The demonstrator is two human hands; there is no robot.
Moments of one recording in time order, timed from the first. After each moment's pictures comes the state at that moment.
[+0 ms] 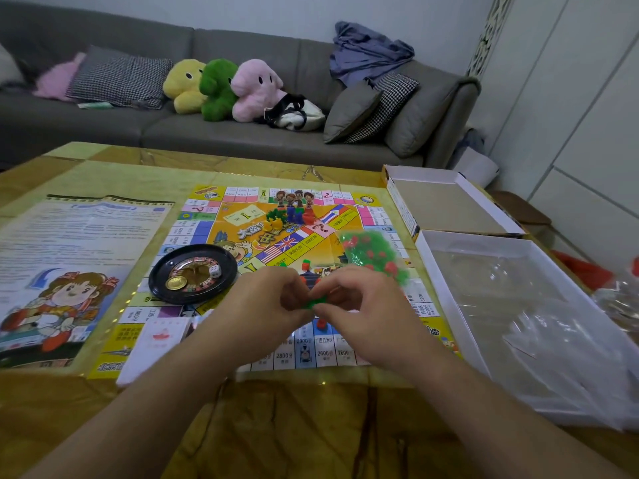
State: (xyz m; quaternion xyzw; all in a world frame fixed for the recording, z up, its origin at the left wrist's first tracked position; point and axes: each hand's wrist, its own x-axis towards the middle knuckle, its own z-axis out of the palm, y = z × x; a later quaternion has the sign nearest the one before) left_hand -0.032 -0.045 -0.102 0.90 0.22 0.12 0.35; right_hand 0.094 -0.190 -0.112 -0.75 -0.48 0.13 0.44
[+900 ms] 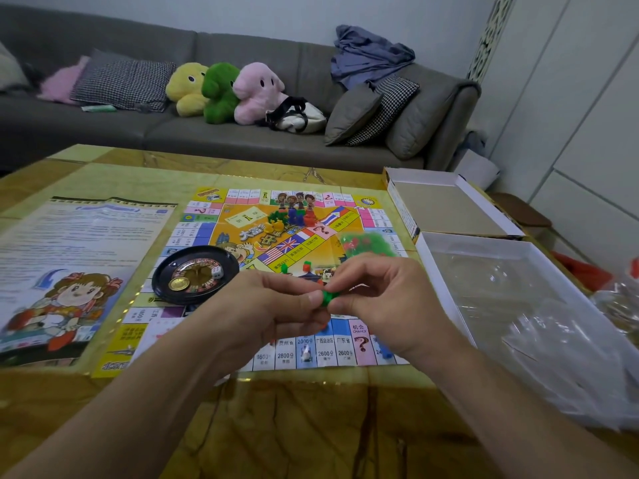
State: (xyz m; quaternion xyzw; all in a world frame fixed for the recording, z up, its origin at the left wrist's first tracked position) left_hand -0.043 -0.054 -0.082 0.56 0.24 0.07 0.79; right_hand 0.094 -0.202 -0.085 -0.66 -0.44 0.17 0.59
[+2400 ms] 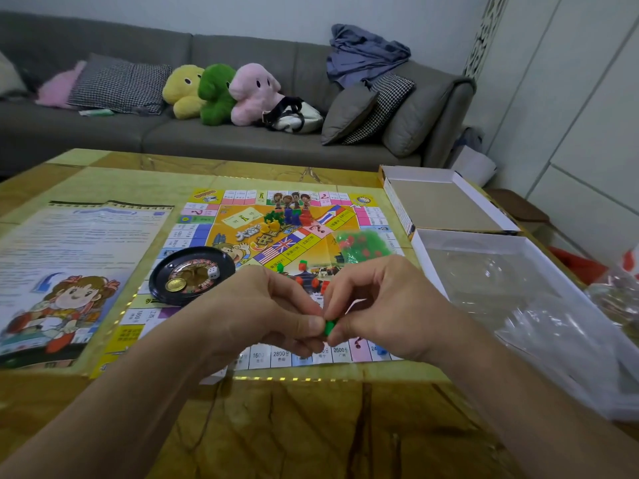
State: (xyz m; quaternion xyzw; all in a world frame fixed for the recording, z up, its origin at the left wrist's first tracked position) left_hand -0.053 -0.059 -0.060 0.70 0.22 -0.01 0.68; right_hand 0.086 -0.218 -0.056 -0.70 -0.48 0.25 0.46
